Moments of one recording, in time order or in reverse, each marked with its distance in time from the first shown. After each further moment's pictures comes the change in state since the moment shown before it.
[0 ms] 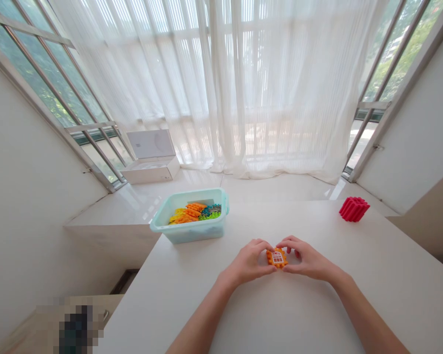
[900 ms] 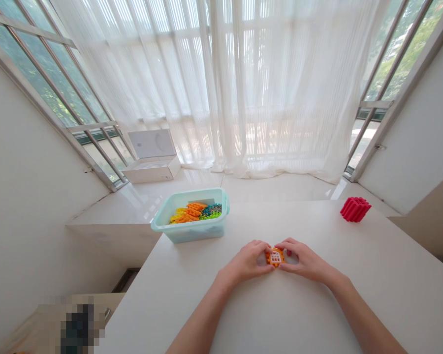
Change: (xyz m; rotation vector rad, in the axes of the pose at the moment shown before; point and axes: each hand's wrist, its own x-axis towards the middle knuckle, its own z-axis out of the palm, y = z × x) left_hand 0.001 -0.008 0.000 0.046 -0.046 0.040; right_hand 0.004 0.006 0.008 -0.078 -0.001 -0.049
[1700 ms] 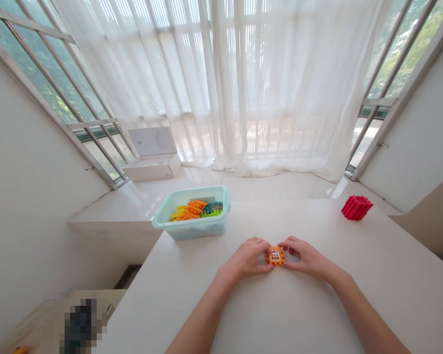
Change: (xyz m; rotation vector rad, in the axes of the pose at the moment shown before) left_hand 0.001 -0.003 -0.003 0.179 -0.045 0.039; right_hand -0.001 0.003 -0.003 -0.032 -0.034 0.020
